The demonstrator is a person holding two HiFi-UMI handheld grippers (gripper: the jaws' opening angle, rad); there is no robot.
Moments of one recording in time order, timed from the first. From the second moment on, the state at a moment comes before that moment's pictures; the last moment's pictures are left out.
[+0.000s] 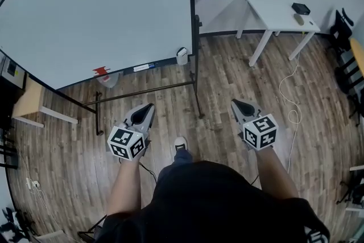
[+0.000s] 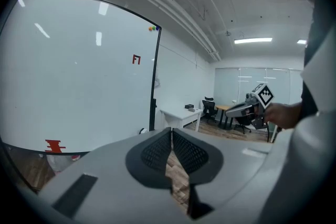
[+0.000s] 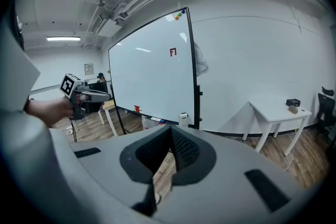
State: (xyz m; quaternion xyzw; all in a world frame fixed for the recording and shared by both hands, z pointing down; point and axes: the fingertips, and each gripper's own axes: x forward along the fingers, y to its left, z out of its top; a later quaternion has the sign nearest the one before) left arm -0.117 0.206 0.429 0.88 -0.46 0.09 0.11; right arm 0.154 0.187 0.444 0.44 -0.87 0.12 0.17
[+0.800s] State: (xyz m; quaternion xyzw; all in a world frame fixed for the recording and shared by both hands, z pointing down) left arm -0.123 0.116 0.449 0.89 -0.43 0.10 0.13; right arm 0.138 0.108 0.462 0.45 -0.86 0.14 0.18
